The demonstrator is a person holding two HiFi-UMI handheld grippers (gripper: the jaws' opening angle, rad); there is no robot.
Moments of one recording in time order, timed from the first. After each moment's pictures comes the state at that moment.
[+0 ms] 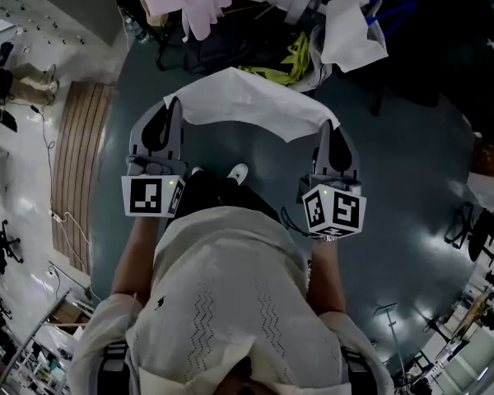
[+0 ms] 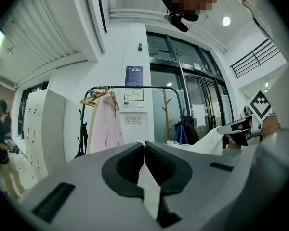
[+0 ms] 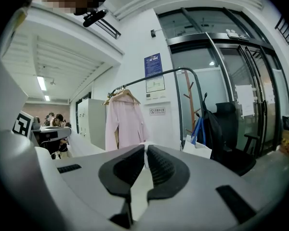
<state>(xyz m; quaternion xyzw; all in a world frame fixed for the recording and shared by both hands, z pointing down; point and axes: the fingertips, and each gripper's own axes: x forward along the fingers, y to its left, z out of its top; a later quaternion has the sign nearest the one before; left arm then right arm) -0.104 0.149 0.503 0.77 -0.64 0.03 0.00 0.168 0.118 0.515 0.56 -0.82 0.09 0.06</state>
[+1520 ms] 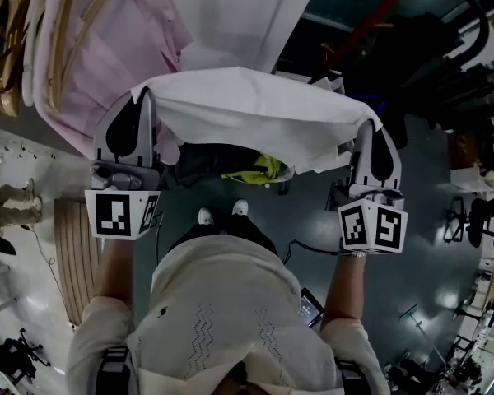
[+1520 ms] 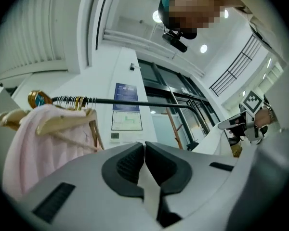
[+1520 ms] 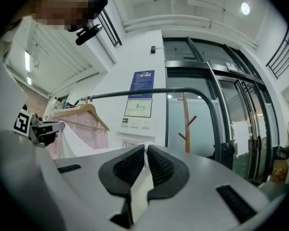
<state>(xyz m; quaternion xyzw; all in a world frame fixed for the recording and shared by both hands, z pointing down) -0.176 -0.271 0.326 0.83 -0.53 -0.10 -0.15 0.152 -0.243 0.326 0.66 -0.75 -0.06 -0.02</state>
